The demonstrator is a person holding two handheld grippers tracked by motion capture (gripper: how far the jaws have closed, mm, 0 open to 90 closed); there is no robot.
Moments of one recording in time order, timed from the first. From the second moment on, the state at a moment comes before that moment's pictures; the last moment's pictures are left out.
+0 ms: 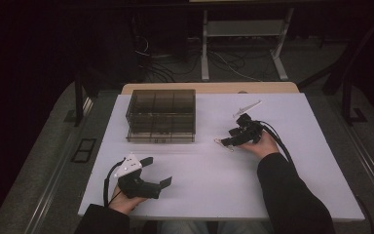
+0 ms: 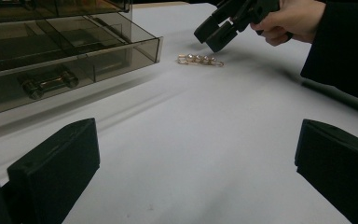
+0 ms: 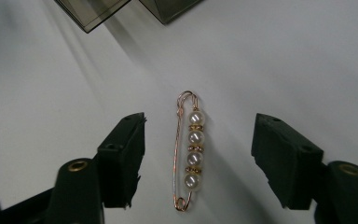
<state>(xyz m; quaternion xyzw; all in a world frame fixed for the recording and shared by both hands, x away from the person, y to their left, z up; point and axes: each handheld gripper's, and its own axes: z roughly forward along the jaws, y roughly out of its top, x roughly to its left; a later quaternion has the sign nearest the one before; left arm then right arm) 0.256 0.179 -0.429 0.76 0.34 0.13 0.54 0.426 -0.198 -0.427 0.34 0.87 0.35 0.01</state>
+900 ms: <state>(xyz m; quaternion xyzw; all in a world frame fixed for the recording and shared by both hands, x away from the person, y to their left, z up) 0.255 0.179 -0.429 0.76 0.34 0.13 0.54 0.424 -0.187 -0.439 0.31 0.90 0.31 0.04</state>
